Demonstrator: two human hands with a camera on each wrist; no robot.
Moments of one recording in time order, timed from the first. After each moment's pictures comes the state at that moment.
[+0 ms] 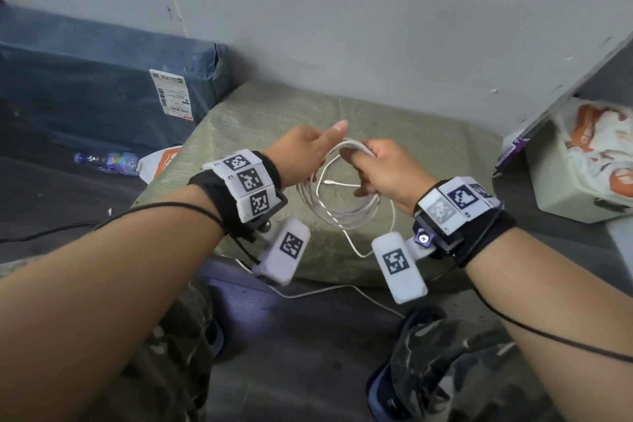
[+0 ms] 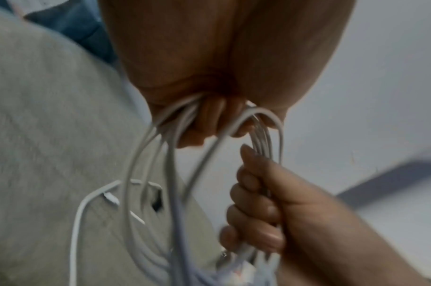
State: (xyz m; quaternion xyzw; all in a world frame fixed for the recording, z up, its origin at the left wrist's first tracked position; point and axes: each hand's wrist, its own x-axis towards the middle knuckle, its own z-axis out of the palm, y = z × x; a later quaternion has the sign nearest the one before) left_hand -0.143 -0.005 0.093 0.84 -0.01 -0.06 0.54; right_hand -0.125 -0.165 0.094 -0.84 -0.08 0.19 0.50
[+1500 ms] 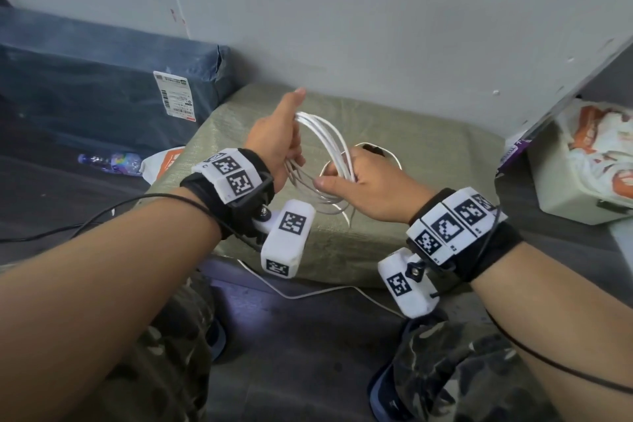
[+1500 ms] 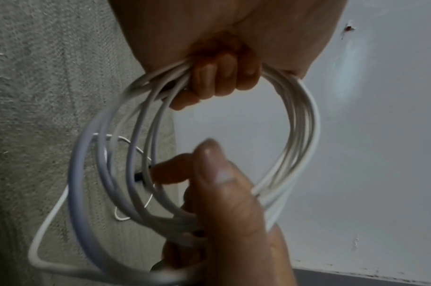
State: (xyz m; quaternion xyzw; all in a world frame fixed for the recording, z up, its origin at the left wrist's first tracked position) left_hand -0.147 0.002 0.111 0.58 0.23 0.02 0.78; right_hand -0.145 -0.155 0.106 -0.89 -0.30 0.15 0.30
